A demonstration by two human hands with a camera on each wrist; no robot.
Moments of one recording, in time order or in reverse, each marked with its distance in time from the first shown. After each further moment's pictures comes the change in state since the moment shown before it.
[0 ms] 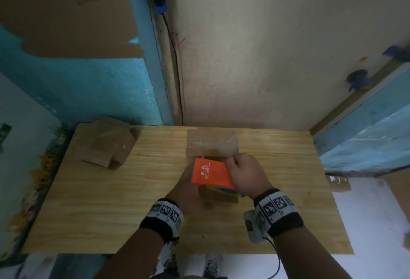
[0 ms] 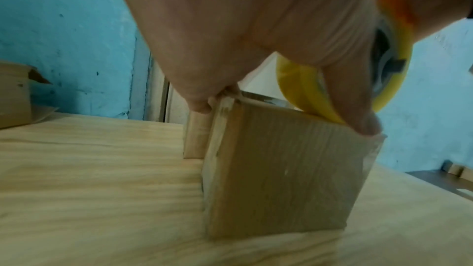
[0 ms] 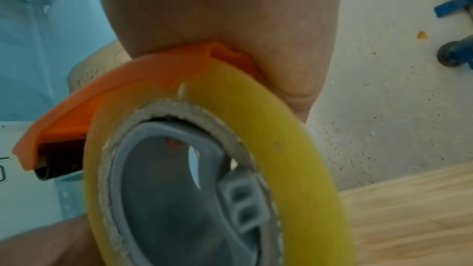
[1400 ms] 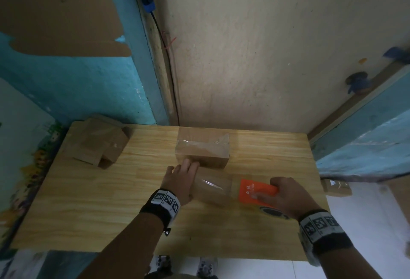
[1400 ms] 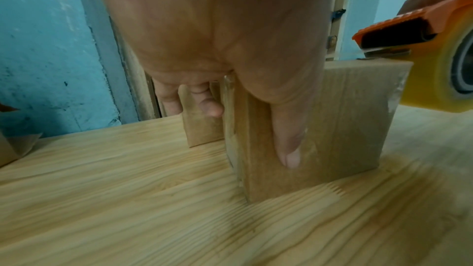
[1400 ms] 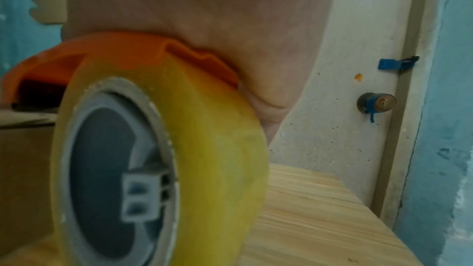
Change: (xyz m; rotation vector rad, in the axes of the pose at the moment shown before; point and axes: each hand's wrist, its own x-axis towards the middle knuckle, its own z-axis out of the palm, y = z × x) left_hand 0.033 0.007 0.008 0.777 -0.003 -0.083; right_hand -0.024 0.146 -0.071 -0.179 -0.198 0.181
